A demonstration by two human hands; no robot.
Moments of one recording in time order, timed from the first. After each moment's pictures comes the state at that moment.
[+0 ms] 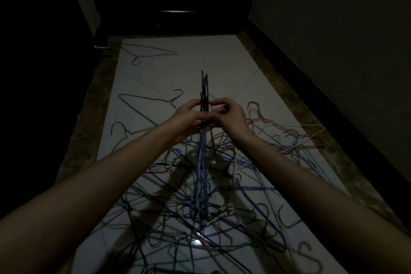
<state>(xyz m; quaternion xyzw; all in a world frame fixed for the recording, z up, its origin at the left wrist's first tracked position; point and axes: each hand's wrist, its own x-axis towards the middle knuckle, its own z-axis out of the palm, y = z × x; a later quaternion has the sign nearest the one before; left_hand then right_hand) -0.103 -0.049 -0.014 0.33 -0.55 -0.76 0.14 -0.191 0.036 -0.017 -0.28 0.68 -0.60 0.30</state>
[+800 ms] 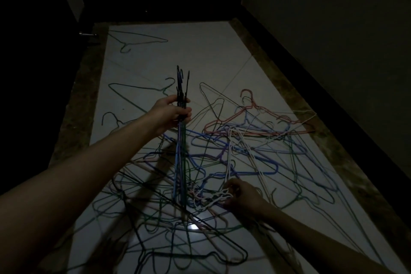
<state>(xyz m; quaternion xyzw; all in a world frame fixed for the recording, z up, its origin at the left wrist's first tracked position) -0.082 -0.069 -0.037 0.39 -0.54 -0.74 0.14 -0.163 0.183 -0.164 -0.33 0.82 -0.24 0.39</state>
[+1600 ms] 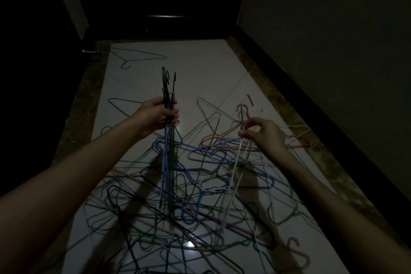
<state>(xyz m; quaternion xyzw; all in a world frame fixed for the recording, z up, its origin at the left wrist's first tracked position) -0.074 -0.090 -0.006 0.38 -0.56 -0.71 0.17 -0.242 0.123 -0.030 -0.33 0.85 -0.39 0.10</state>
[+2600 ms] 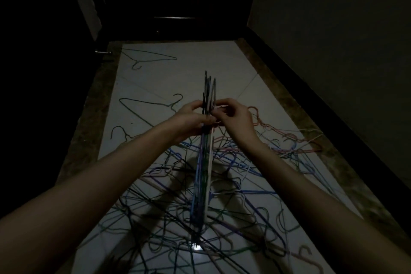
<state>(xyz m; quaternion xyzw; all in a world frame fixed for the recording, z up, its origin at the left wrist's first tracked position) -0.100 -0.048 0.002 0.32 -0.61 -0.72 0.10 -0.196 0.042 -0.018 -0.35 0.73 -0.56 0.17</state>
